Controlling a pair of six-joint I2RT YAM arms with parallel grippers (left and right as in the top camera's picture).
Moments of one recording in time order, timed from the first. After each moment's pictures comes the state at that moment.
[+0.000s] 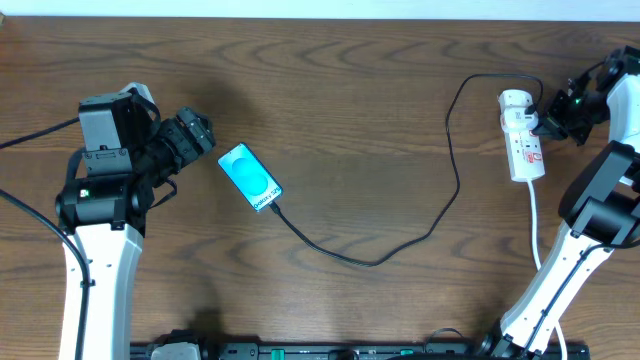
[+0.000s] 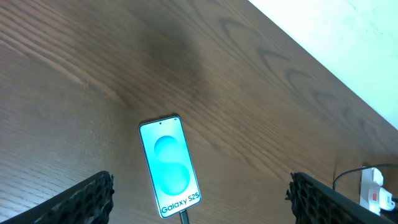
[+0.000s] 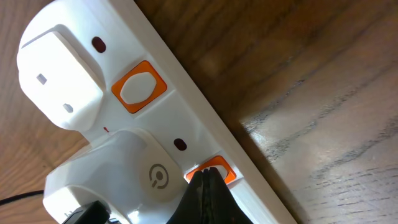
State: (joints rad) left arm 0.10 1.21 1.14 -0.73 0.23 -0.51; right arm -0.44 2.47 2.17 -1.23 -0.34 0.18
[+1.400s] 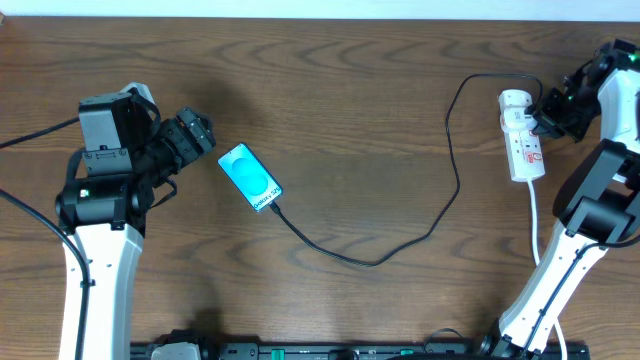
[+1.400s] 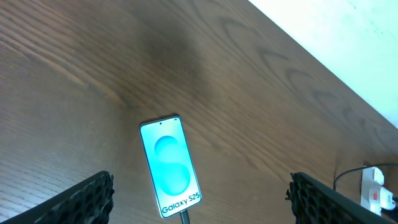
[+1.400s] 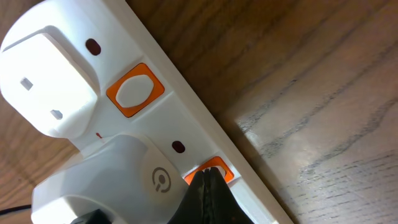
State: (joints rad) left arm 0.10 1.21 1.14 -0.73 0.23 -0.51; right arm -0.40 2.46 2.17 -1.22 -0.23 0.20
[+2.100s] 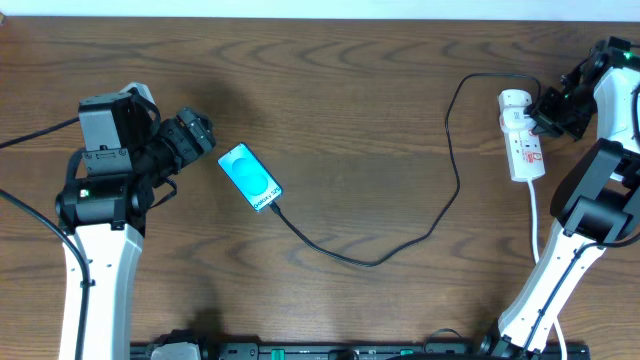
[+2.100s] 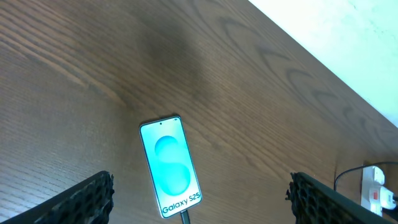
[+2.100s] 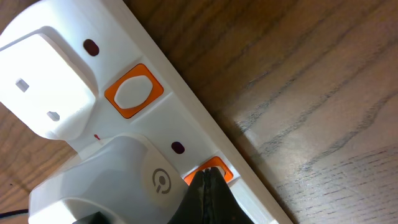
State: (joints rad) left arm 0.10 1.21 1.14 -0.73 0.23 -0.51; right arm -0.39 2.46 2.17 -1.22 -0.20 0.21
